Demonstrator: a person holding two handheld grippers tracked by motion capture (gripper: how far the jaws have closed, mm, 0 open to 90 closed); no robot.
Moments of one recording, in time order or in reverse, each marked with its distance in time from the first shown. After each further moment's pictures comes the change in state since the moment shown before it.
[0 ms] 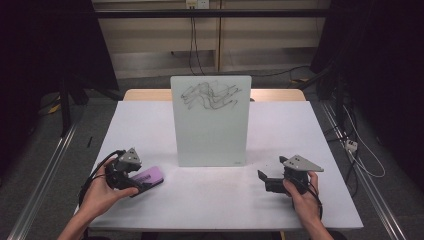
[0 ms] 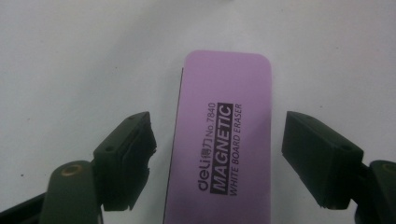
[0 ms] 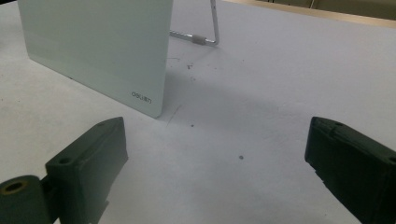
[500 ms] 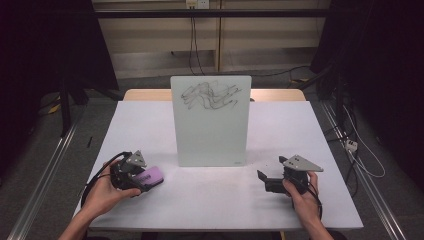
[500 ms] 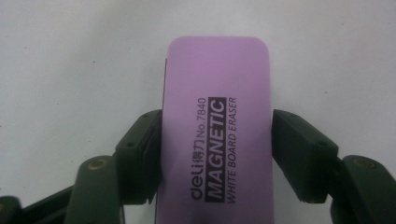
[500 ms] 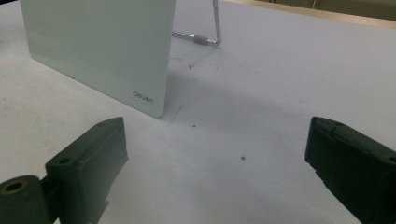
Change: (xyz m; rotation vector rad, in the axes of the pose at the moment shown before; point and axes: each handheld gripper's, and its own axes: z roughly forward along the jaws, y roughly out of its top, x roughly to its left) left arm -0.001 0.003 0.011 0.076 -0.028 0.056; right arm 0.000 0.000 0.001 -0.003 0.005 -0.007
